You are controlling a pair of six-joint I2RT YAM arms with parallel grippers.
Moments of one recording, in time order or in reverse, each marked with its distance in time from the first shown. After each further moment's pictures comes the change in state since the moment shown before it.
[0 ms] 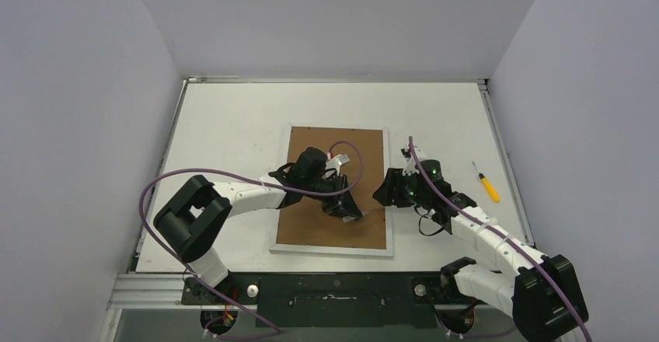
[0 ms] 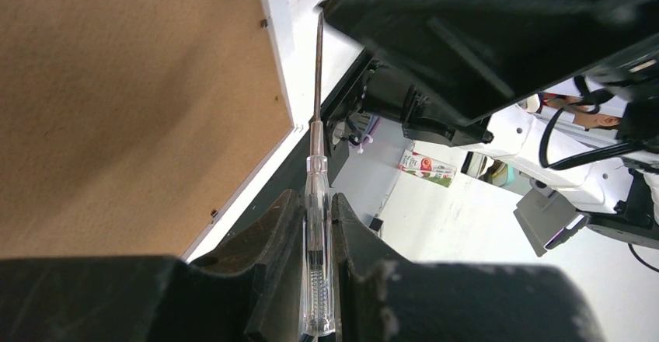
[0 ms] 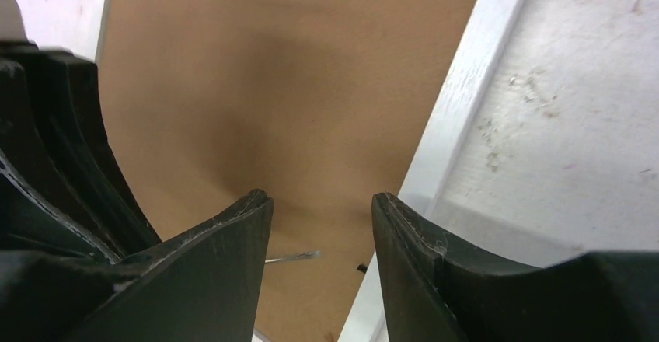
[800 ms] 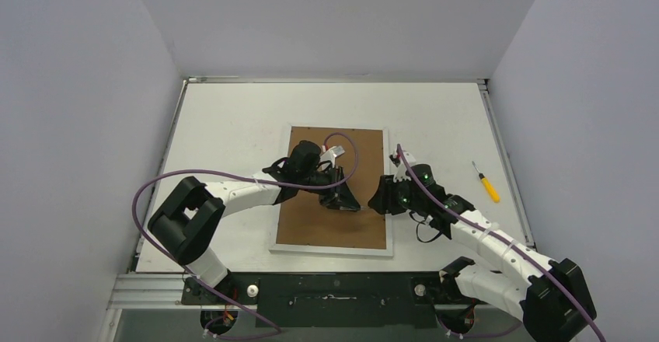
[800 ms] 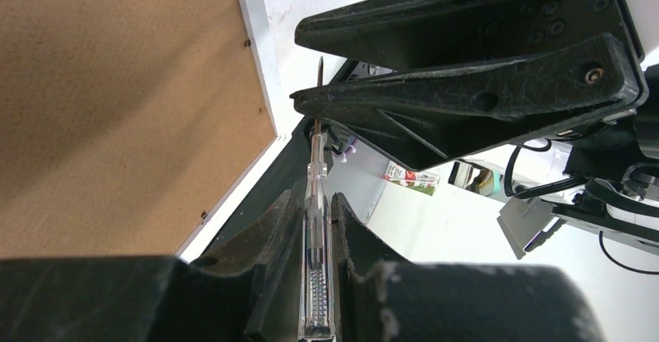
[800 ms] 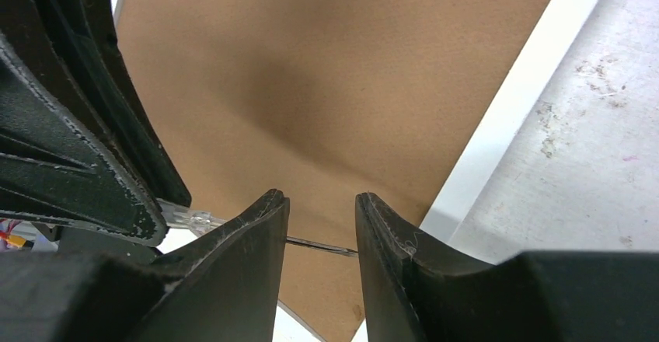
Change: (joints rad) left arm 0.048 -0.032 0.023 0.004 0.018 -0.016; right arm 0.155 -0.047 0.030 -0.105 0.047 -0.023
